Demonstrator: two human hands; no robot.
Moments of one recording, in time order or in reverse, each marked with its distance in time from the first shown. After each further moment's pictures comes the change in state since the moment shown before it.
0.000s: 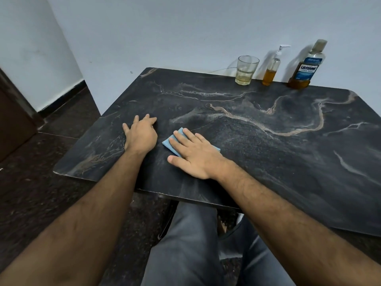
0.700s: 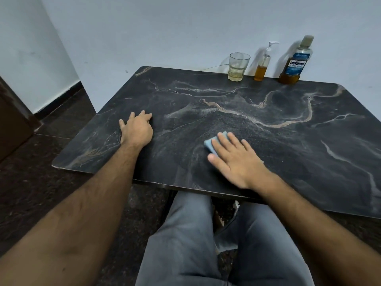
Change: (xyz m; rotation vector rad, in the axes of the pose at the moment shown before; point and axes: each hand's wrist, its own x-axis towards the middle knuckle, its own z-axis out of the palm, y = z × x) left_hand 0.002 -0.002 0.004 0.040 -0.010 0.011; right_hand -0.103 0.040 0.004 -0.011 0.051 0.324
